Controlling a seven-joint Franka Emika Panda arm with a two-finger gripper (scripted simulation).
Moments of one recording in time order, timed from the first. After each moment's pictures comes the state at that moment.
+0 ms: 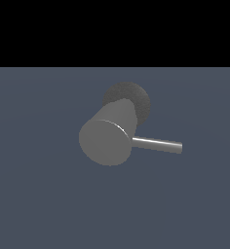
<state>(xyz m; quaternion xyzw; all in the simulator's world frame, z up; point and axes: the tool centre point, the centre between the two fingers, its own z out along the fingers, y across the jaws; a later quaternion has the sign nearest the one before) -0.225 -0.123 0.557 -0.64 0.05 -0.26 0.72</state>
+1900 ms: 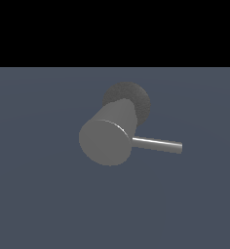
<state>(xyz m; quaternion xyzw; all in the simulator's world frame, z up) -0.215 -0.170 0.539 -0.56 0.10 -0.30 0.77</state>
